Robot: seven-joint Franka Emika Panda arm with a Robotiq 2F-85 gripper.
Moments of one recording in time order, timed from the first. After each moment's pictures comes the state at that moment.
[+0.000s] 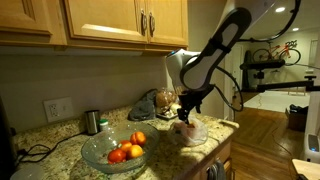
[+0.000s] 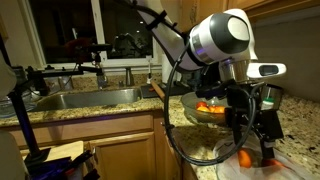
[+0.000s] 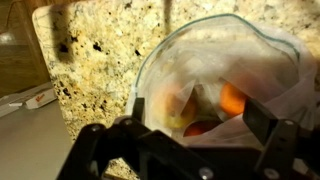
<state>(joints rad) -0.10 0.24 -0.18 -2.11 -0.49 2.34 0.46</state>
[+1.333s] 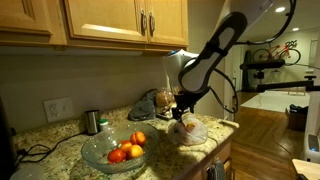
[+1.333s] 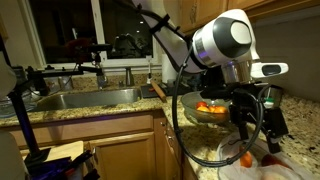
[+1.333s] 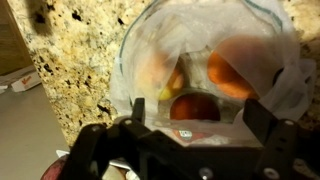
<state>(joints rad) -0.10 0.28 -0.19 -2.09 -0.49 2.45 0.46</state>
